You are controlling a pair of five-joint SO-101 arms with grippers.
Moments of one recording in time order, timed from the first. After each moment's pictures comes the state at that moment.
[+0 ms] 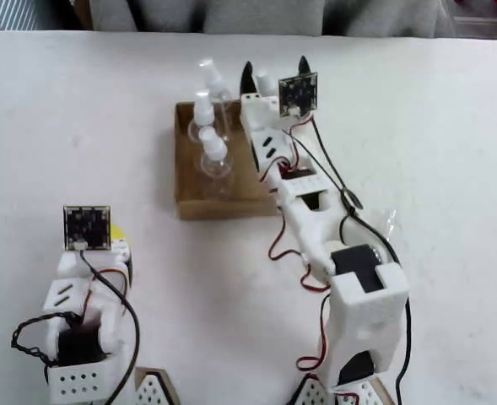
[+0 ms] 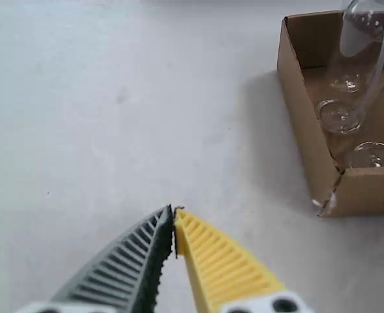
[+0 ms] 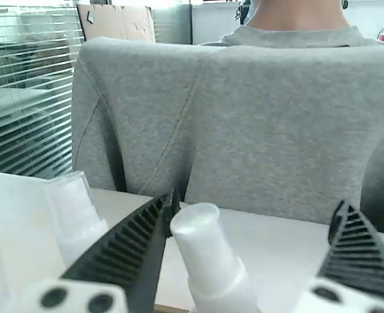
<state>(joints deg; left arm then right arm) -12.7 -103.8 97.1 48.6 -4.4 -17.4 19.5 22.7 -35.8 0.0</state>
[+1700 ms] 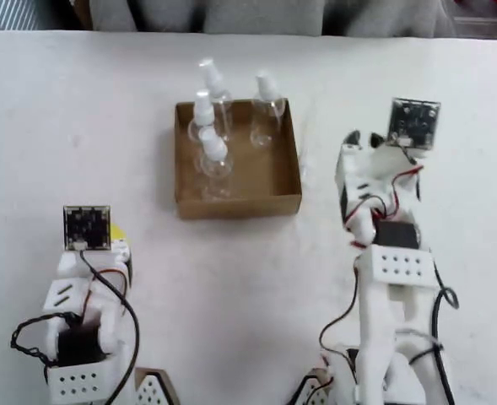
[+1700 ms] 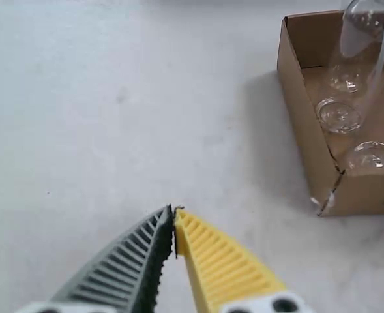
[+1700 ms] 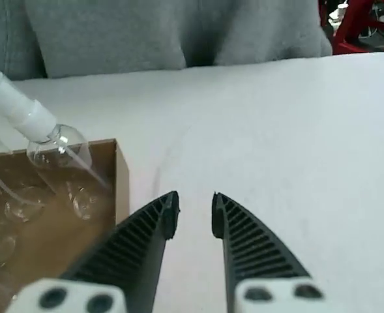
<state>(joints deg) -12.7 -103.8 97.1 48.6 -4.4 1.3 -36.0 50.4 20.6 0.0</state>
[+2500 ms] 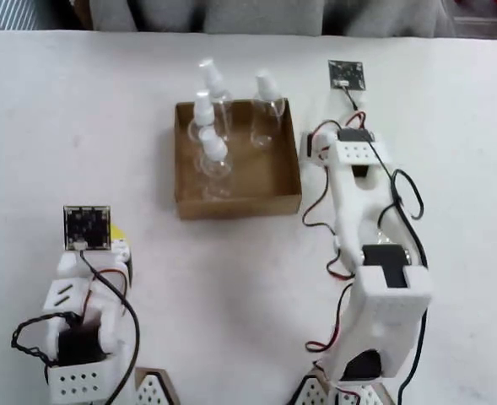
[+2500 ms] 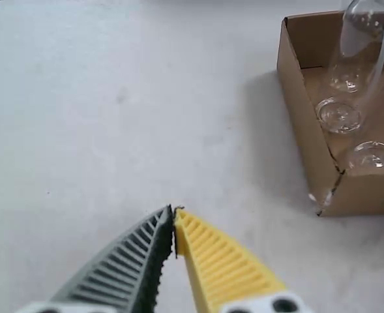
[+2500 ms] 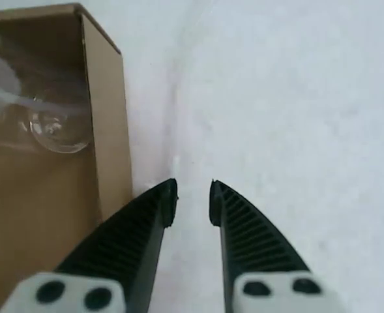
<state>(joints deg) -12.7 -103.8 97.1 48.6 -4.4 -4.4 21.0 2.5 44.0 -2.0</state>
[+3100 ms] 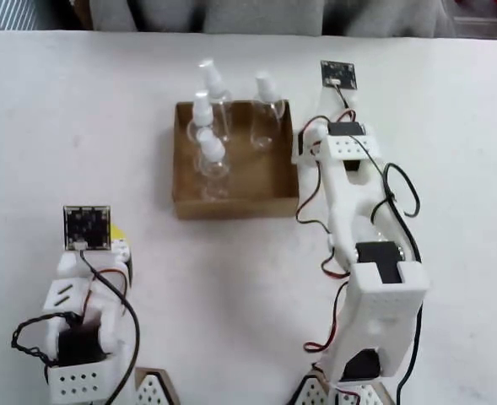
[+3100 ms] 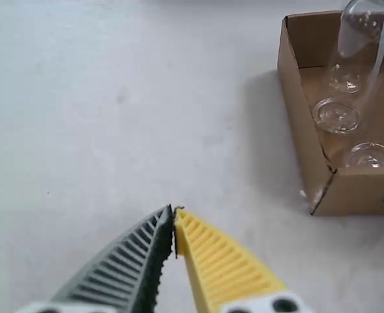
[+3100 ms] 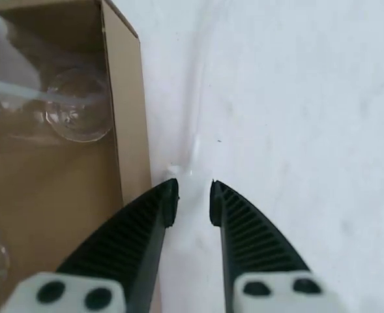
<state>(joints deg) -12.7 -103.8 97.1 48.6 -4.4 -6.2 22.3 -1.3 51.3 -4.6</state>
